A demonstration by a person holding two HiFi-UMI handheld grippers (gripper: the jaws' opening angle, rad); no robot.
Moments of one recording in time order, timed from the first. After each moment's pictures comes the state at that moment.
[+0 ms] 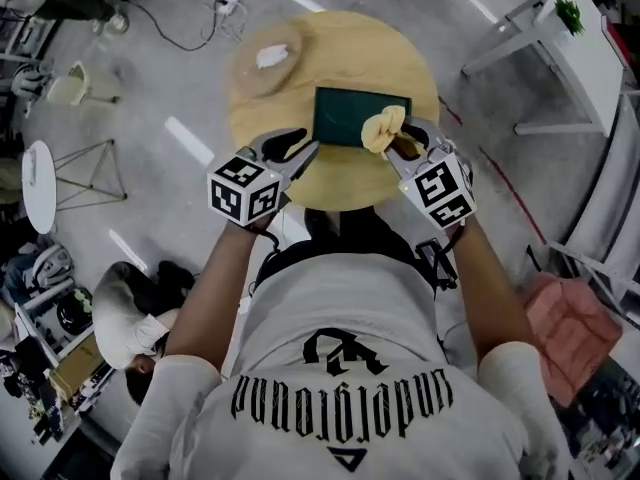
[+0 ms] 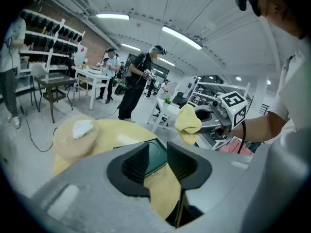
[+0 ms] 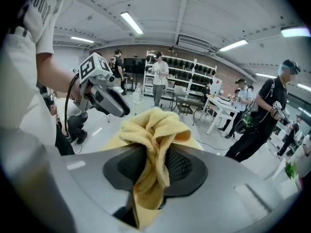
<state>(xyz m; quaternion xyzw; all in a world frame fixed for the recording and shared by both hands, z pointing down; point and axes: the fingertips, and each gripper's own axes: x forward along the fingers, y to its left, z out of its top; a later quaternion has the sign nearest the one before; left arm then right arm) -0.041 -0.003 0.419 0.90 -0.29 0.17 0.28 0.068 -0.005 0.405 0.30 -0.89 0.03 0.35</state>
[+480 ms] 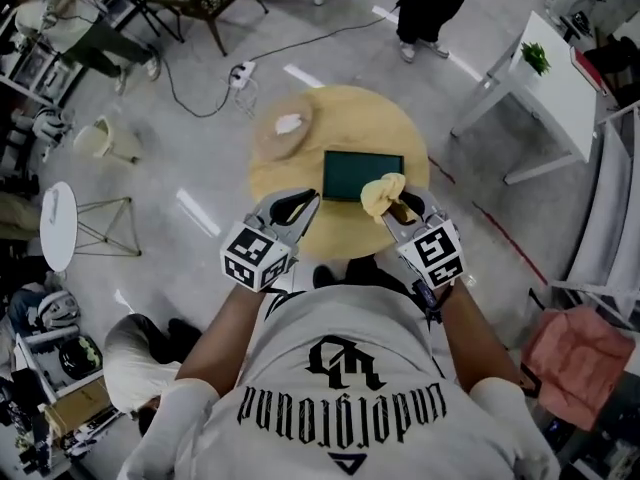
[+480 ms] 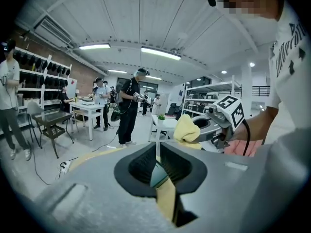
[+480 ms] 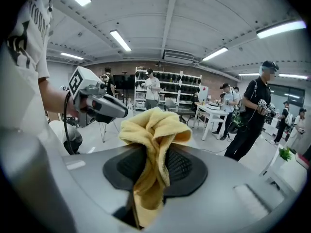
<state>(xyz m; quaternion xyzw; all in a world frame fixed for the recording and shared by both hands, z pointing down) -0.053 0.034 0.302 0.94 -0.30 0.12 0.13 0.055 0.044 0.318 0.38 -0.89 0.04 0.25</state>
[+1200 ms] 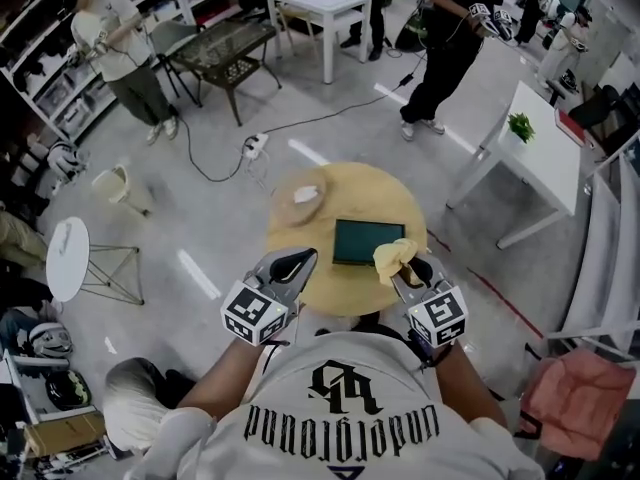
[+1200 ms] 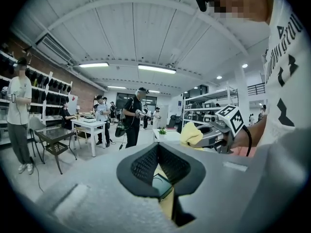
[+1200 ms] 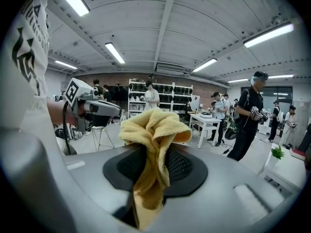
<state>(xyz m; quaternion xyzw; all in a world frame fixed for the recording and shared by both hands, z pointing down) -0.100 0.066 0.209 0.95 -0.31 0.05 0.07 0.043 0.079 0.240 0.43 -0.89 0.03 0.18</state>
